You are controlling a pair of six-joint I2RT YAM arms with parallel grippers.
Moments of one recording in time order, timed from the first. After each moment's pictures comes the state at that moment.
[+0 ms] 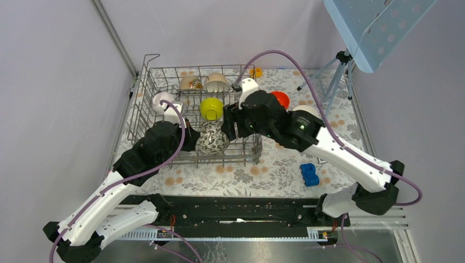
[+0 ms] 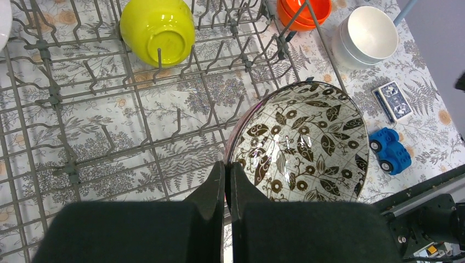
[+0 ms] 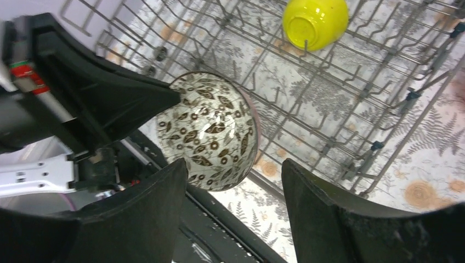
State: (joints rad) left arm -0.72 0.78 0.98 -0.63 -0.24 -0.44; right arm 1.05 1.39 1.64 -0.75 0.20 0.45
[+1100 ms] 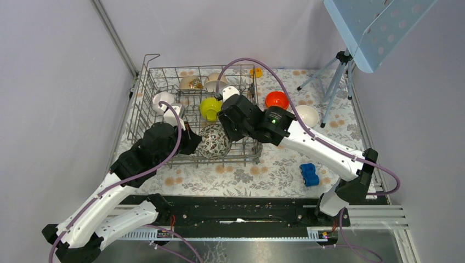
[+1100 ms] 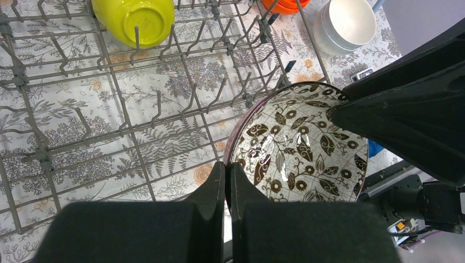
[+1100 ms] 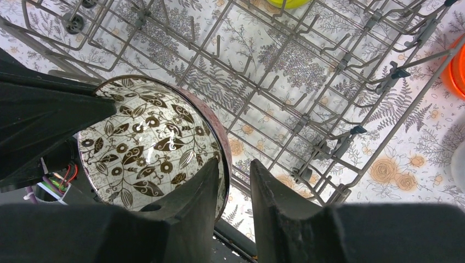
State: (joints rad) left arm -0.72 0.75 0.98 -0.68 -0.16 -0.50; right arm 1.07 1.61 1.76 -0.93 0.27 0.36
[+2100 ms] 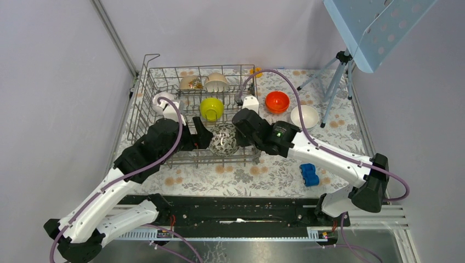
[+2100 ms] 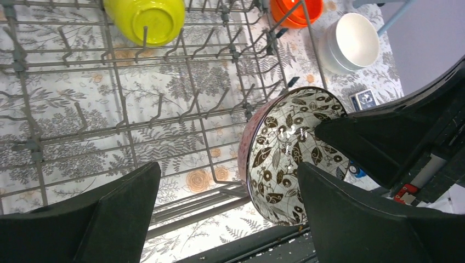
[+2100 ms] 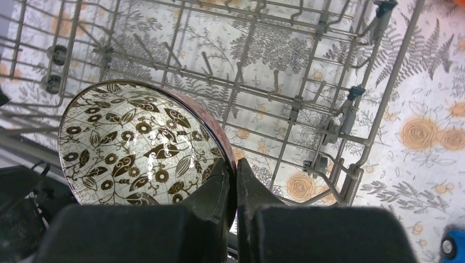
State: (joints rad) left arm -0.73 0.81 1.02 -0.68 -0.21 -0.60; right arm 1.05 1.47 1.41 -0.71 0.39 0.62
